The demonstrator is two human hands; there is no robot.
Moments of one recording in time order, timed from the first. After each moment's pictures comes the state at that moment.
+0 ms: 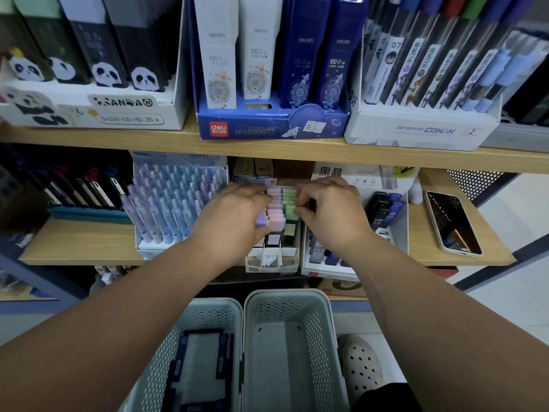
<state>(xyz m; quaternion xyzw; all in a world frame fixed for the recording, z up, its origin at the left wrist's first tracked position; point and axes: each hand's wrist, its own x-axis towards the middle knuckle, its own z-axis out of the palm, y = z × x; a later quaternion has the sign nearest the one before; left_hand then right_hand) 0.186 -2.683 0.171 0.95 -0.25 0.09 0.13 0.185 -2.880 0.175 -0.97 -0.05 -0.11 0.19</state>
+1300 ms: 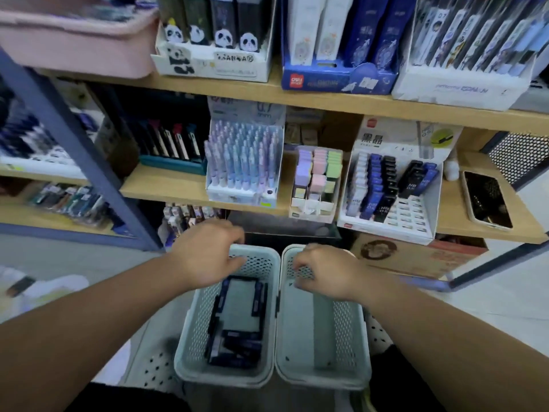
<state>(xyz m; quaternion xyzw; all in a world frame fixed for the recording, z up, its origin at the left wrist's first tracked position) 0.055 -2.565 0.127 0.97 -0.22 -0.03 0.09 0.060 -2.830 0.108 -0.94 -0.23 0.23 0.09</state>
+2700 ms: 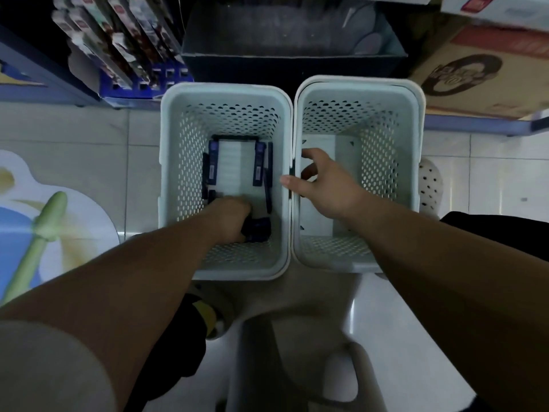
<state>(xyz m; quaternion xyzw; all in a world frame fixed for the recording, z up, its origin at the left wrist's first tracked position) 0.002 -2.577 -0.173 0.87 -0.23 -0.44 0.04 0.029 -2.803 -0.074 -0.83 0.10 0.35 0.43</state>
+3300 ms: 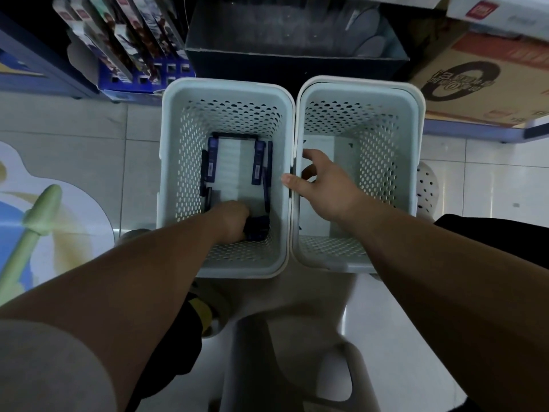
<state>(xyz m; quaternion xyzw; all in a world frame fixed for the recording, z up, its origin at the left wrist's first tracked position) -0.001 -2.586 -0.179 0.85 -0.20 -0.49 0.07 0.025 -2.801 -0.073 -0.83 0.11 0.34 0.43</state>
